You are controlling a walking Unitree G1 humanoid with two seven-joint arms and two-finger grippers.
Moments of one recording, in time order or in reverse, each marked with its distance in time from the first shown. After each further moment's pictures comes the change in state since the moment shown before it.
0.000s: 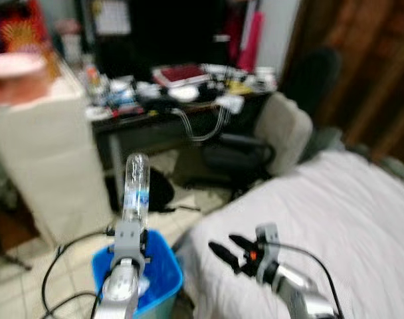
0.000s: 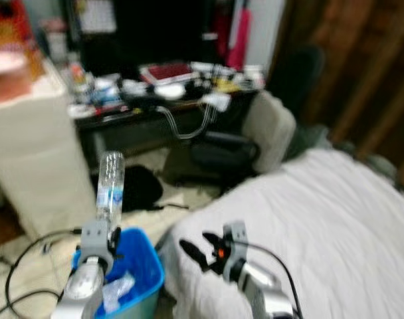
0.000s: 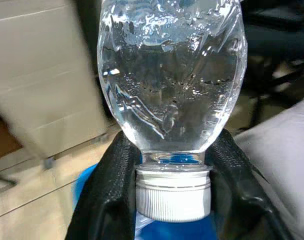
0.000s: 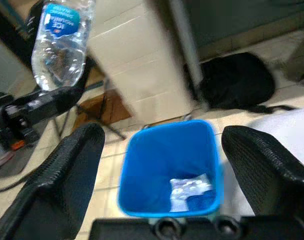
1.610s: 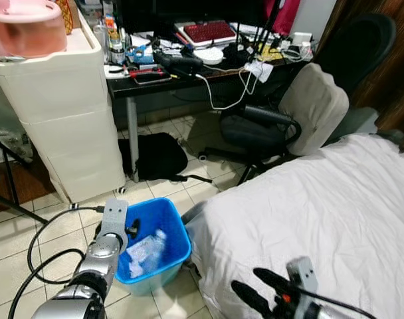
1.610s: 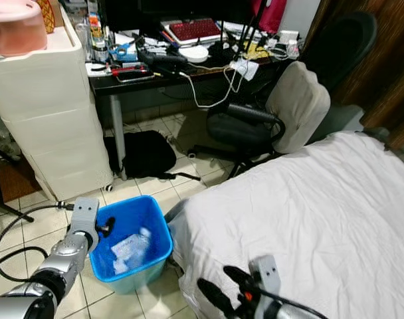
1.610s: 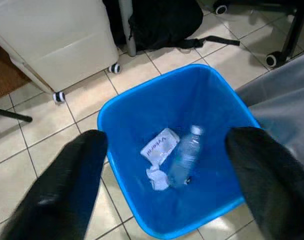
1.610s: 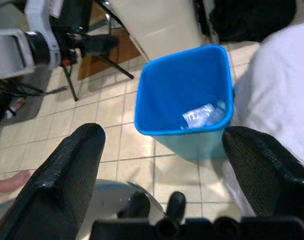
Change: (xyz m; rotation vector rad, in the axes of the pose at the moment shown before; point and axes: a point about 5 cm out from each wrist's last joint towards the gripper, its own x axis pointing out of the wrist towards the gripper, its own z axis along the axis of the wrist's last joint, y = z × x) left arm 0.052 0.036 0.022 0.072 0.159 -0.045; right arm -0.085 0.028 -0.005 -0.036 0.092 -0.036
